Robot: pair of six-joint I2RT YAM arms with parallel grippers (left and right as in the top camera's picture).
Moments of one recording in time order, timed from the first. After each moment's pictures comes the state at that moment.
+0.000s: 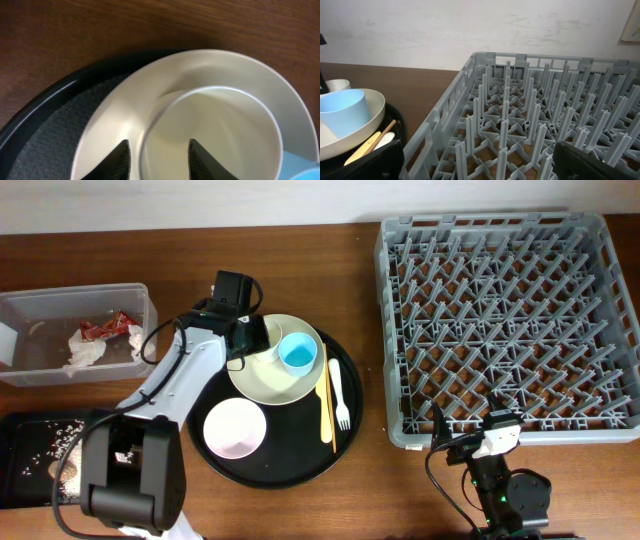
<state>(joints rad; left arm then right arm) -0.22 1.84 1.31 -0.61 -0.02 -0.42 0.04 0.01 0.01 -0.06 -0.12 0.00</state>
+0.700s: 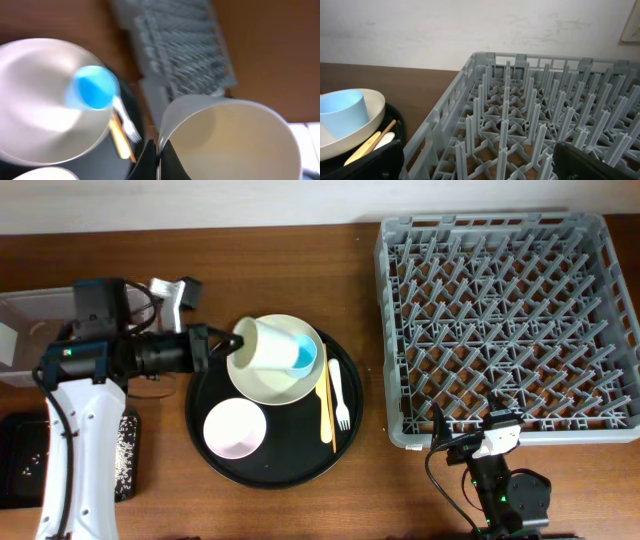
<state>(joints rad) 0.13 1.42 1.35 -1.01 0.99 0.06 0.04 0.01 0.01 -0.06 -0.12 0.00</state>
